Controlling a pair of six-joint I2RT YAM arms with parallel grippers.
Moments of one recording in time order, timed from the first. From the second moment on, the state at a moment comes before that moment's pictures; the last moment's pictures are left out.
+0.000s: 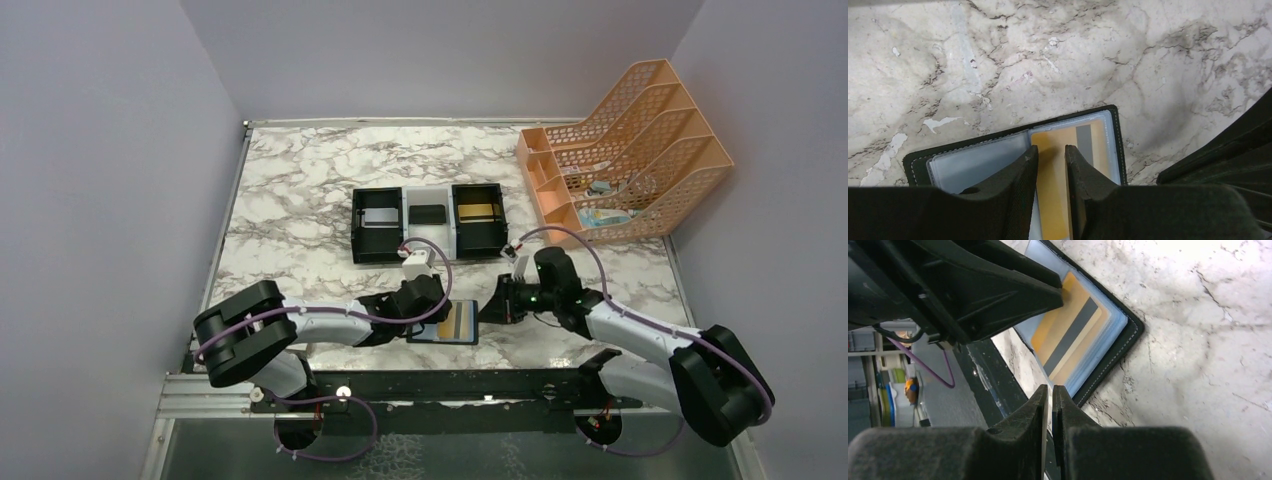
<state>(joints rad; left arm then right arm) -1.09 1.45 0.52 0.24 -0.33 -0.93 0.52 1.09 0.30 0.11 -0.65 0.51</state>
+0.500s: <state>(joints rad) -1.10 1.42 0.50 0.19 -0.35 -0.95 0.54 1.25 0.41 0.13 -0.71 0.48</state>
